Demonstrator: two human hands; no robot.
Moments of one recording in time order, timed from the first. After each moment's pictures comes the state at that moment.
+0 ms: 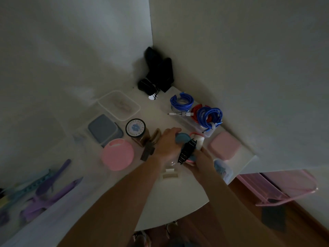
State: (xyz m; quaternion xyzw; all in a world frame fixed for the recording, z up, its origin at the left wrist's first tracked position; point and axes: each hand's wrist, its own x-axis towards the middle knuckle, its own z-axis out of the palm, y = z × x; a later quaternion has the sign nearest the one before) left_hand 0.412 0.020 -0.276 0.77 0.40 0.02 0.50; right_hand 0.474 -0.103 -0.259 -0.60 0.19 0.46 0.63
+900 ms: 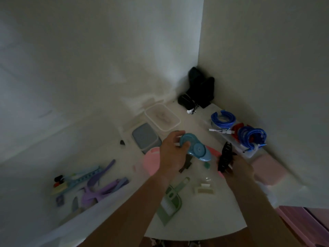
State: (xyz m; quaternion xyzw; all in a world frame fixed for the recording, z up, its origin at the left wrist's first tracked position) left_hand 0.320 0.049 -0.179 0.60 0.52 0.27 0.55; right_hand 0.455 -0.060 -0.174 -0.60 0.23 0.40 0.65
